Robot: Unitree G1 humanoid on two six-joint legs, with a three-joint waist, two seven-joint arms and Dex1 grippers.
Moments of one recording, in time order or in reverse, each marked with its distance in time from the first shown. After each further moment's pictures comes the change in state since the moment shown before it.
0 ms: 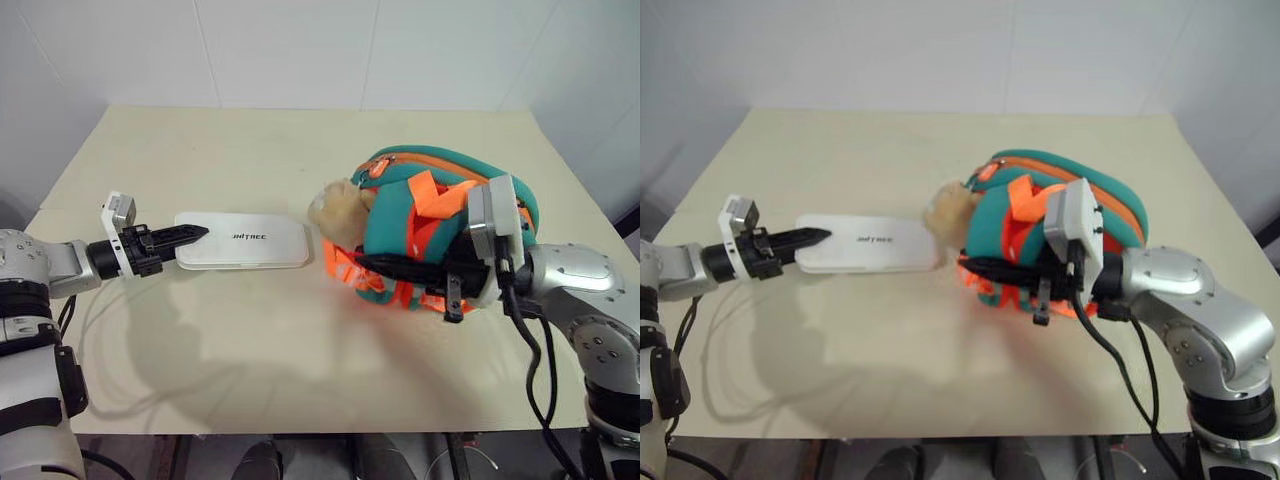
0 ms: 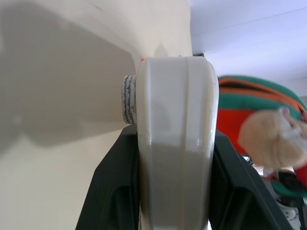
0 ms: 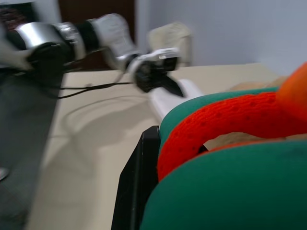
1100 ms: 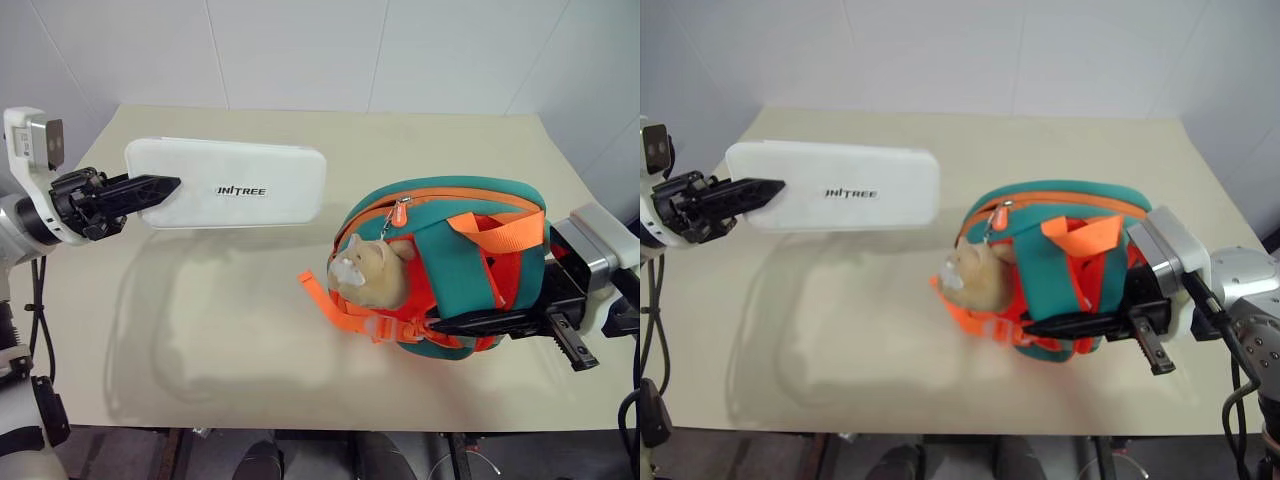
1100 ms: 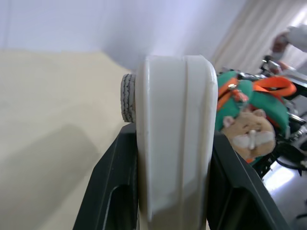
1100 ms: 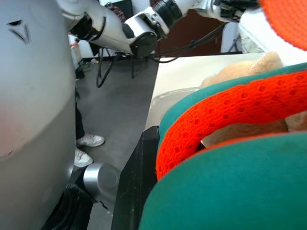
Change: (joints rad) left arm 0.197 0.042 0.156 -0.589 -0.045 -0.474 -0.379; right arm 0.144 -0.213 -0.143 0.147 0.137 -0.077 0.500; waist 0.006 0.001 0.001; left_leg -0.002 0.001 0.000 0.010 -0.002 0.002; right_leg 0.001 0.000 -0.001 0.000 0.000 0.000
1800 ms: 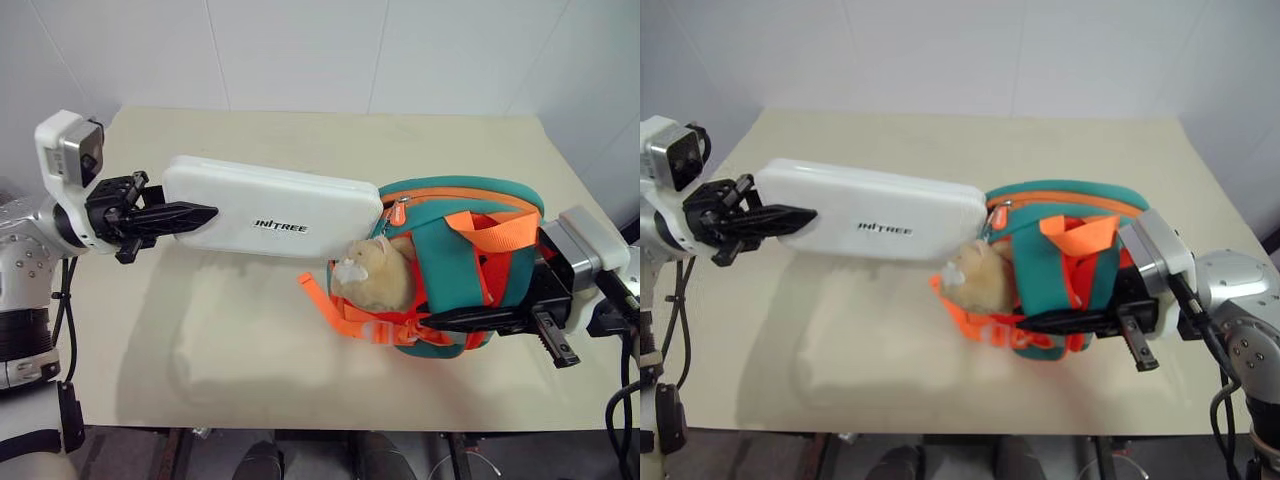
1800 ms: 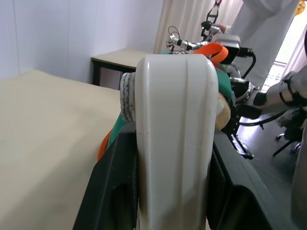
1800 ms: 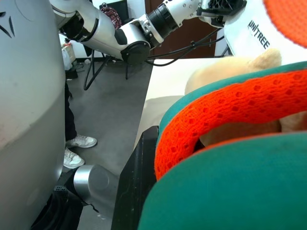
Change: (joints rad) left arm 0.005 -0.058 -0.136 -0.077 0.000 -0.241 -0.134; right arm -0.002 0.042 0.023 -0.005 -0.035 -0.020 -0.051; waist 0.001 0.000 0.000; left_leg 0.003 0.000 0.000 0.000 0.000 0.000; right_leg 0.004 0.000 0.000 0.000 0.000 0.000
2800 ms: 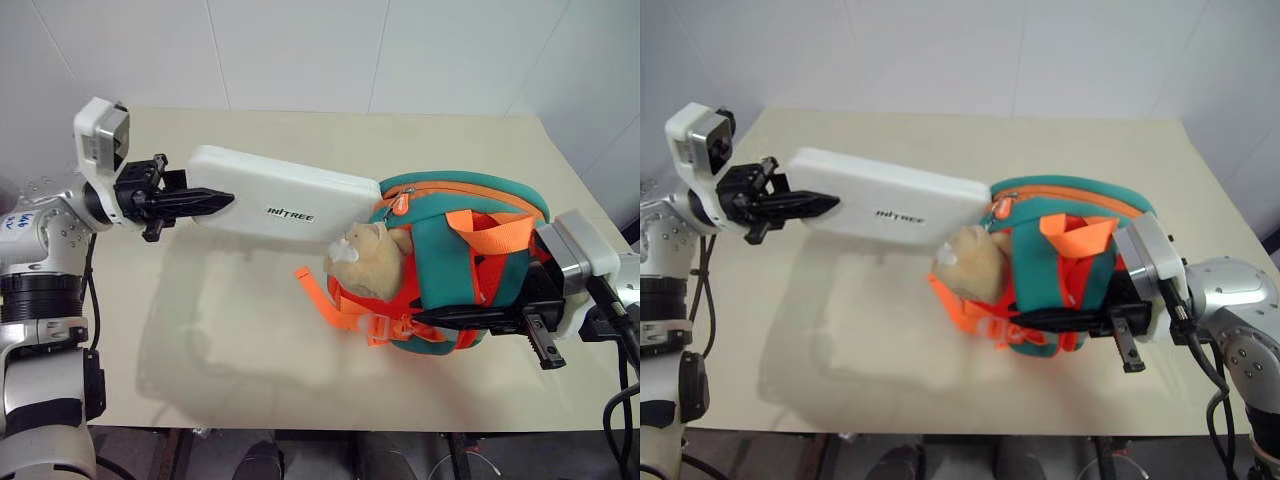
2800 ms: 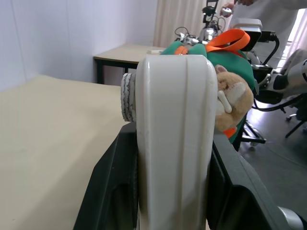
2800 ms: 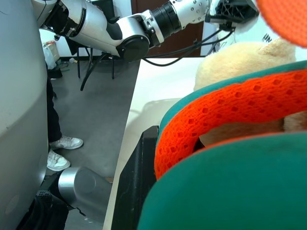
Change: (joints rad) left arm -0.184 -0.072 -0.126 0.251 0.147 -0.187 -0.110; right arm 0.036 0.002 -0.003 -0.036 -0.004 -0.039 -0.075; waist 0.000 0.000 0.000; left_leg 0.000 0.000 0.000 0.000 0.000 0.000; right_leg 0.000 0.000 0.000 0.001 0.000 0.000
